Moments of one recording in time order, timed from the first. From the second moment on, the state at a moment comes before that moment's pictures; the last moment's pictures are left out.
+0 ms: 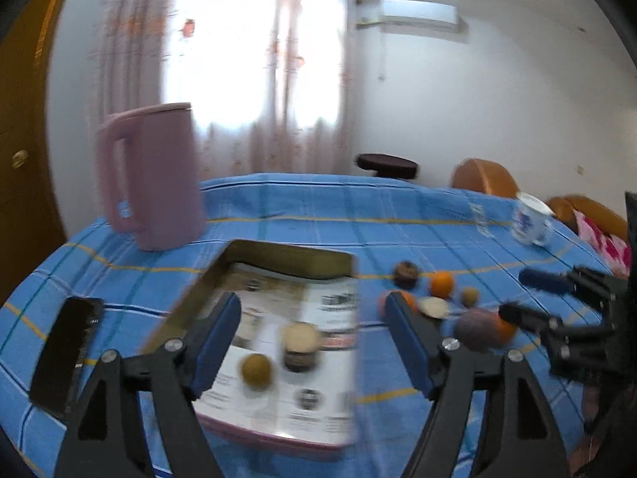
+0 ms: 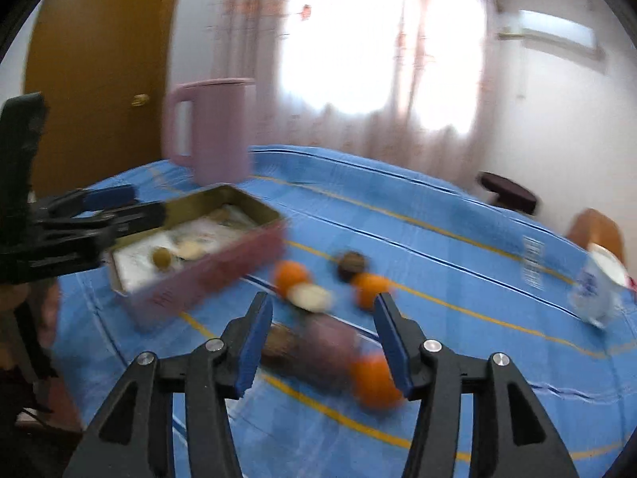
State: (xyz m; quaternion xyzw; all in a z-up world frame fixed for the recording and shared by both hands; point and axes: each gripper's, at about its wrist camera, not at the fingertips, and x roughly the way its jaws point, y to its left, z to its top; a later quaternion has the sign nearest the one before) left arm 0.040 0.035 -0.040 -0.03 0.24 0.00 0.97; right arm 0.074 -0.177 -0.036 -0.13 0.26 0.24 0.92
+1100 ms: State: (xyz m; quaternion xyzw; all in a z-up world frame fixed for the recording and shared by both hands) left arm 0.090 -0.067 -0.087 0.04 0.39 -0.12 0.91; right arm 0.119 -0.206 -0.077 -0.08 0.38 0.29 0.87
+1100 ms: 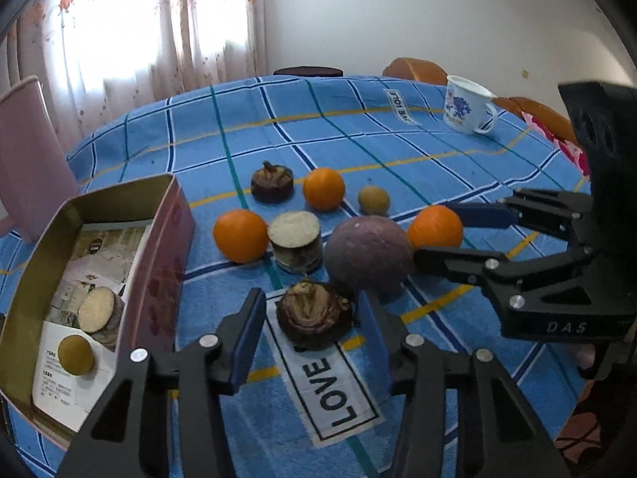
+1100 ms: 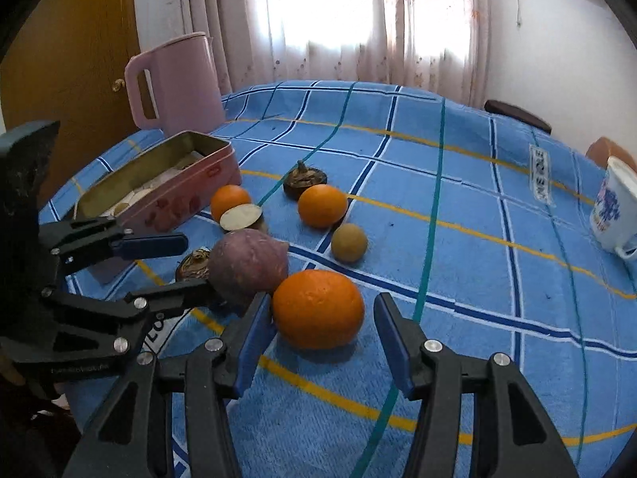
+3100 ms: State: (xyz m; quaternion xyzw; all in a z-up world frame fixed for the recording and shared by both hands) left arm 0.064 -0.060 -0.057 0.00 0.28 -0.10 0.96; right arm 0.082 -0.225 -0.047 -0.07 0.26 0.27 0.93
